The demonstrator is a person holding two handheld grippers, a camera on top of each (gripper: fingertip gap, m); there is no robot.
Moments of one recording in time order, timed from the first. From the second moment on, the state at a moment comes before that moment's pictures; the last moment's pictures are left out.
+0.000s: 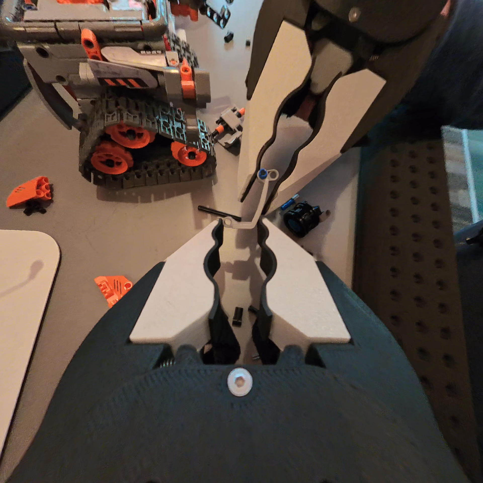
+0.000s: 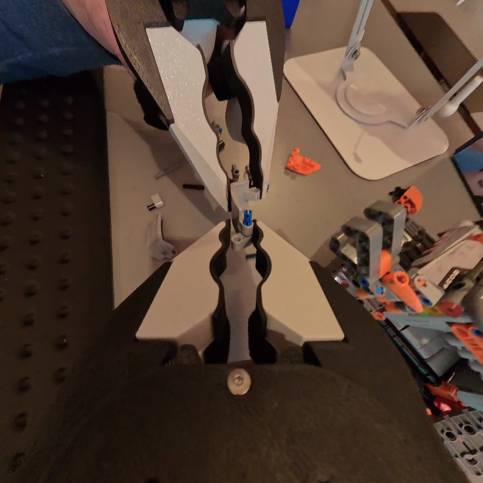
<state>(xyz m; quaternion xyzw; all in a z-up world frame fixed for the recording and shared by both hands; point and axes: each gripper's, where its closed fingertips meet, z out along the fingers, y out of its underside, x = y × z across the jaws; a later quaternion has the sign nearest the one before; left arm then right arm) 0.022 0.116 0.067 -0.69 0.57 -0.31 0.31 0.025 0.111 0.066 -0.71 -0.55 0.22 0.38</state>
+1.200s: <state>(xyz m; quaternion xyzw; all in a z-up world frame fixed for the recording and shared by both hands) 0.003 0.132 0.152 -0.57 0.53 -0.37 0.51 0.004 0.134 0.136 -0.68 -0.40 0.39 0.47</state>
